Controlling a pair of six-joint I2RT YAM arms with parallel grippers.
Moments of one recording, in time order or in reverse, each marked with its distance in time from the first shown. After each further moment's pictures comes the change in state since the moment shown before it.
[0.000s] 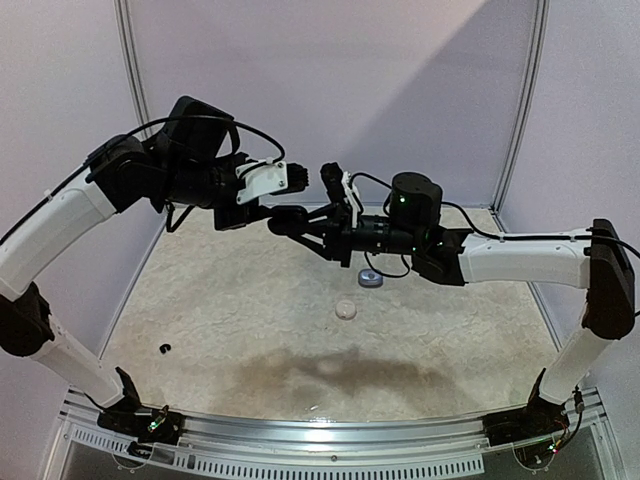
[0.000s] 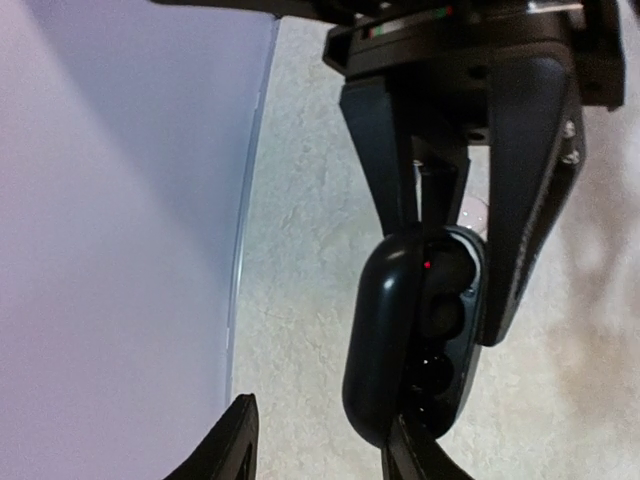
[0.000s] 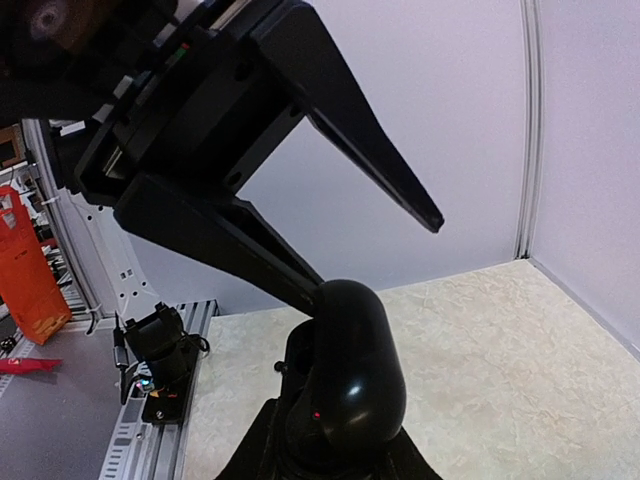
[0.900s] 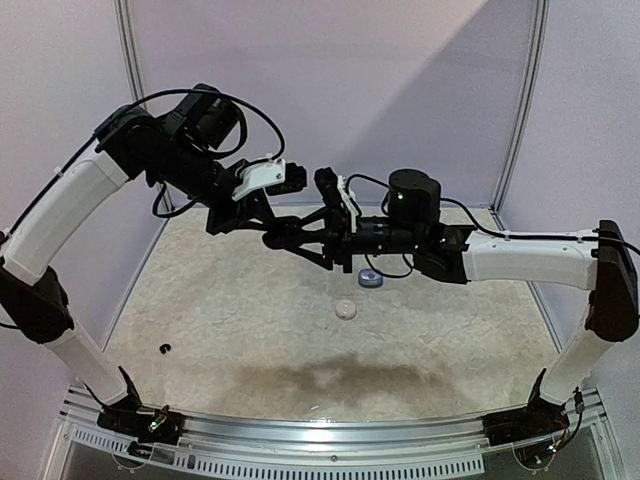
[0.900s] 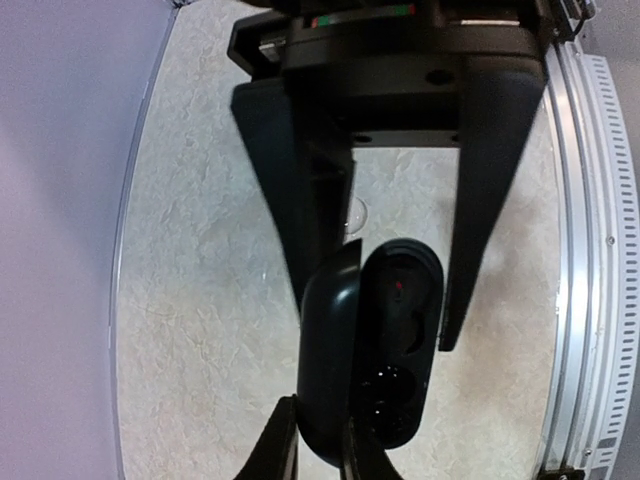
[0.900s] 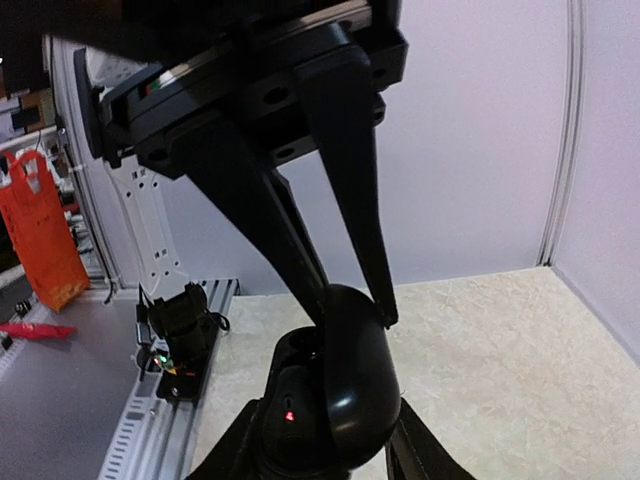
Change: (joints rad) left arm 0.039 0.143 0.270 -0.380 0.285 -0.133; right arm 0.015 -0.019 0.027 -0.099 -0.063 -0.079
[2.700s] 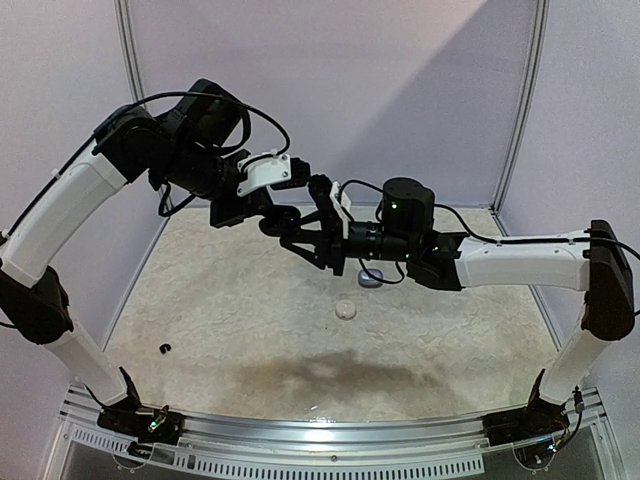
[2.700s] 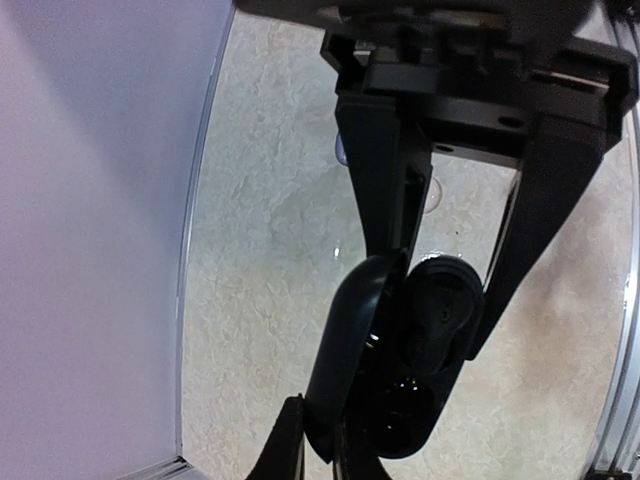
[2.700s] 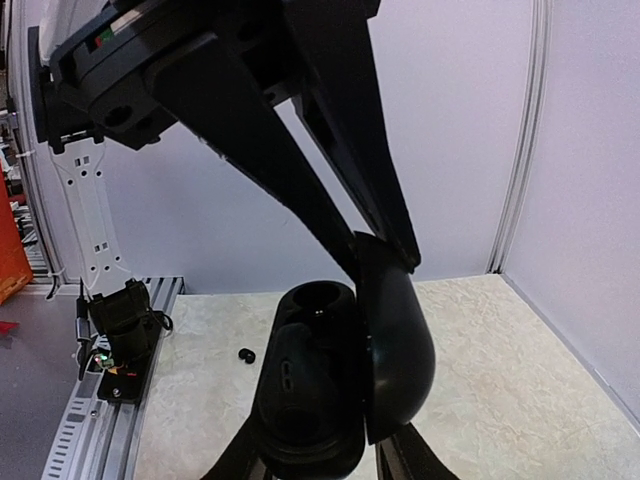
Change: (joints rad) left arm -0.051 -0.001 0.013 0.054 -0.228 0.010; right arm 0.032 0.027 -0.018 0.064 0.151 -0.090
